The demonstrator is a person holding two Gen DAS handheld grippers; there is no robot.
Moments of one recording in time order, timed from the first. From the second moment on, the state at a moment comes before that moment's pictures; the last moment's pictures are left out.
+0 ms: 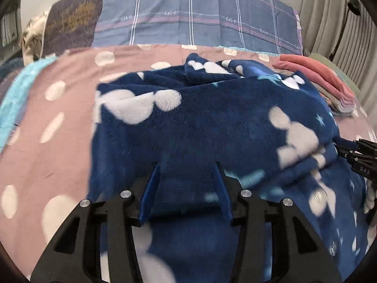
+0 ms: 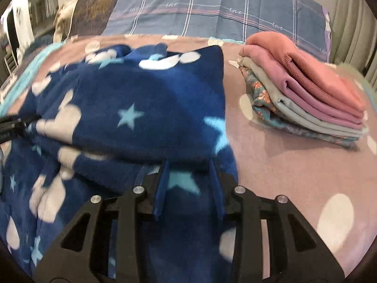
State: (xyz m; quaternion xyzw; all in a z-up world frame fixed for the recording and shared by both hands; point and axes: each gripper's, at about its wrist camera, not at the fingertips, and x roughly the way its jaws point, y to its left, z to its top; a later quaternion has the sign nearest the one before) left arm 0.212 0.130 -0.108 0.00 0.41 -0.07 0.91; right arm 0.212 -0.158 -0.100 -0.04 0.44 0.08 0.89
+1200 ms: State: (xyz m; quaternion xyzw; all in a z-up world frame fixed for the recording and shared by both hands) left arm -0.073 0.186 -0.117 -0.12 0.39 -0.06 0.91; right arm -0.054 -0.072 -0.100 0.23 0.52 0.42 0.71
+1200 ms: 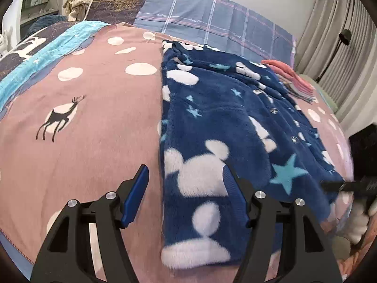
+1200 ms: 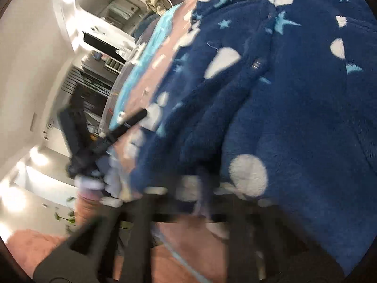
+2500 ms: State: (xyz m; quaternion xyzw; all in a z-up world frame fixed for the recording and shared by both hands) left arm -0.084 0.174 -0.139 -0.16 0.42 -0.12 0.88; right arm -0.085 -0.231 -0.069 0.24 0.44 0.23 0.83
